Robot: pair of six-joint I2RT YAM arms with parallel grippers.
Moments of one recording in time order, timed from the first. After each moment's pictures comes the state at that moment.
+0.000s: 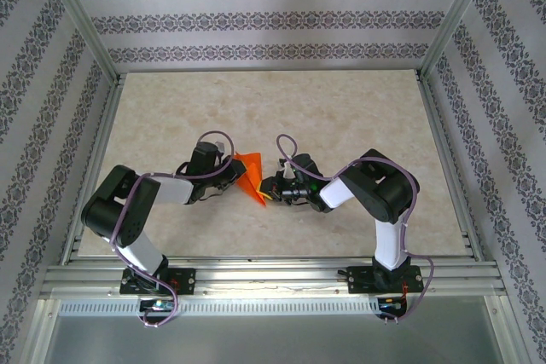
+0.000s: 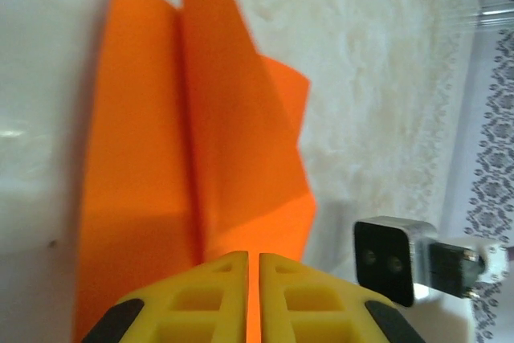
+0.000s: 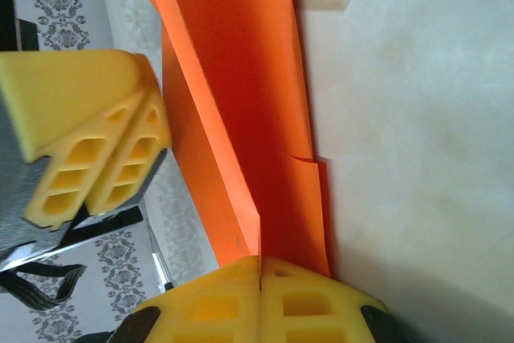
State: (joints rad) left arm -0.38 1.65 0.58 0.38 0.36 -1.07; right arm 0.66 1.95 0.64 0.73 -0.60 1.23
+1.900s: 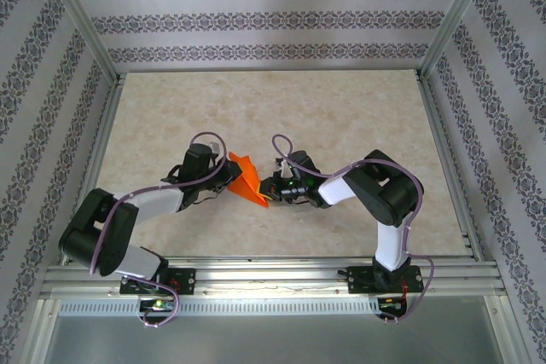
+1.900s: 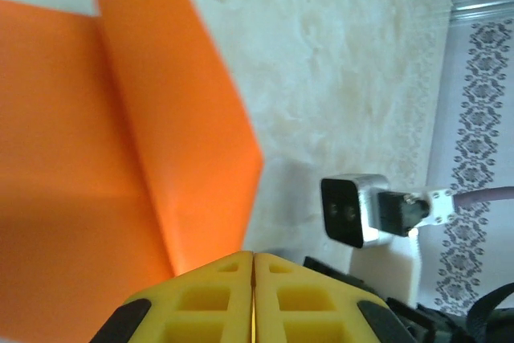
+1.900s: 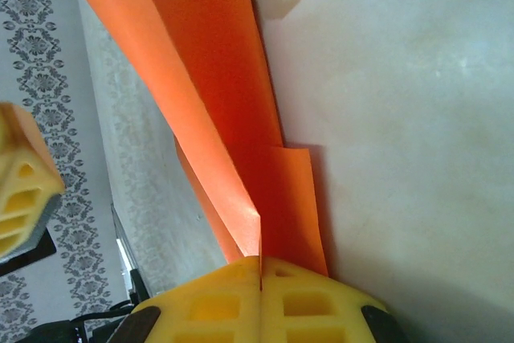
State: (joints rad) left arm -0.39 1.47 0.56 0.27 0.37 -1.06; right arm 0.68 1.91 0.70 0.55 -0.60 1.10
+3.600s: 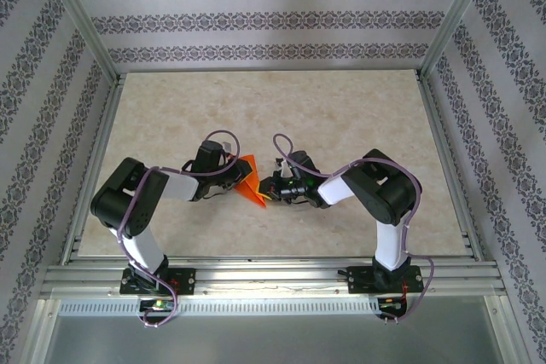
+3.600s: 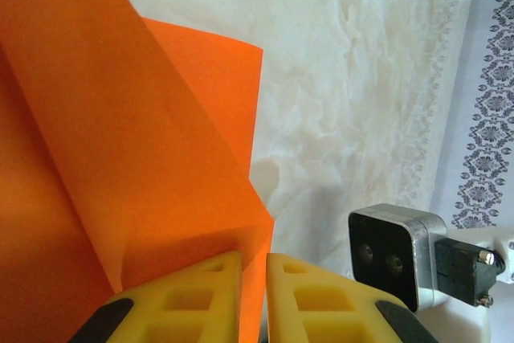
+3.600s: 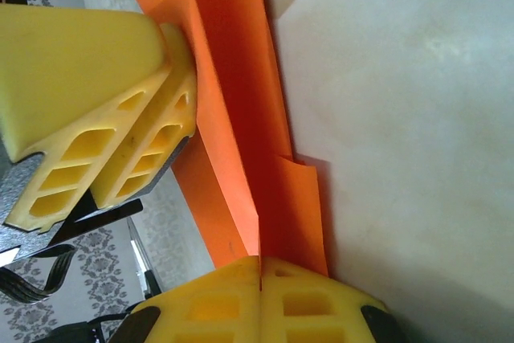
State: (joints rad) left arm -0.39 1.74 0.63 0.44 0.45 -1.07; right arm 0.68 1.93 0.70 0.59 -0.61 1.15
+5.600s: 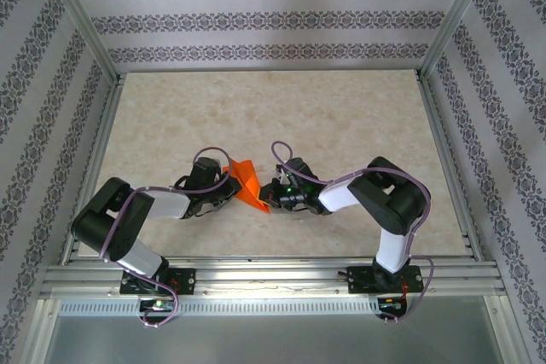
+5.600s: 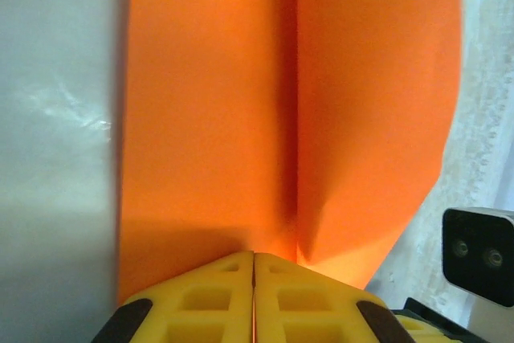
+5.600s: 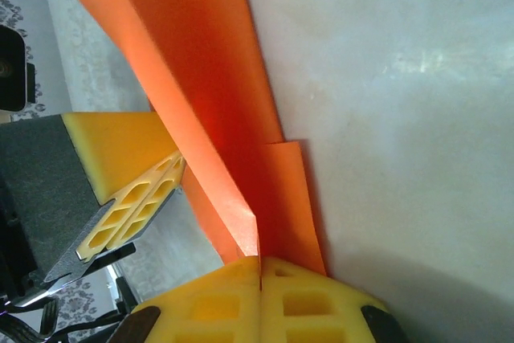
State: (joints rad) left arm -0.44 1.53 0.45 0.30 0.27 -1.12; right arm 0.75 1.84 0.65 0.50 -0.48 1.16
